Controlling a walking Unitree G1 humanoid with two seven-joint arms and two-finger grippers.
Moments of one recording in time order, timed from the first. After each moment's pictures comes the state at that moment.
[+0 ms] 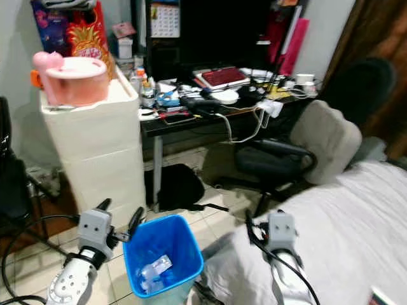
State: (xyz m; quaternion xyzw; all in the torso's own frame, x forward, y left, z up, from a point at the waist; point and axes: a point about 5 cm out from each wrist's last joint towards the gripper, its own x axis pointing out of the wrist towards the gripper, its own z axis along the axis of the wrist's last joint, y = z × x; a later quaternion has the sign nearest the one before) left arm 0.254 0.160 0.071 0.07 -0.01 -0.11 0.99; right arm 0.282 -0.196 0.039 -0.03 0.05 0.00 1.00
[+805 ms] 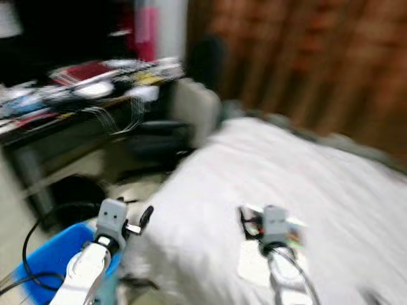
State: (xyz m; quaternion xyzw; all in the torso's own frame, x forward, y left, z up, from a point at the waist) left arm 0.278 0.150 0.060 0.09 0.05 -0.12 0.99; right arm 0.286 -0.198 0.037 -0.01 0.07 0.02 1.00
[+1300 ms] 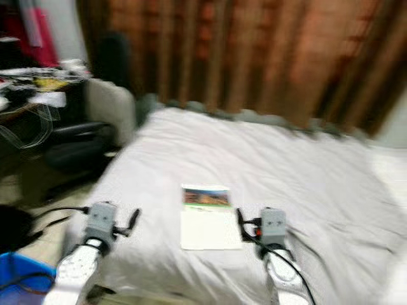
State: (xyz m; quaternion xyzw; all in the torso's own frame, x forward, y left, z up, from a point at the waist) left arm 0.281 0.174 0.052 0.10 0.07 -0.07 0.99; right arm 0.286 -0.187 0.034 0.00 0.07 0.03 1.00
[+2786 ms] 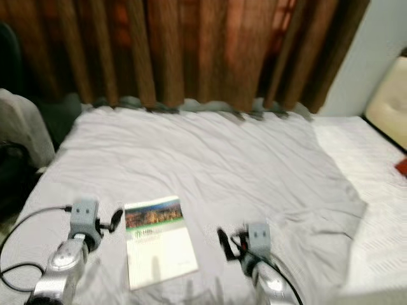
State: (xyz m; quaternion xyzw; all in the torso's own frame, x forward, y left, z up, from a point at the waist) left arm 0.296 0.207 0.037 0.04 0.15 -0.01 0.99; right arm 0.264 -0.168 0.004 0.05 0.17 0.10 0.98
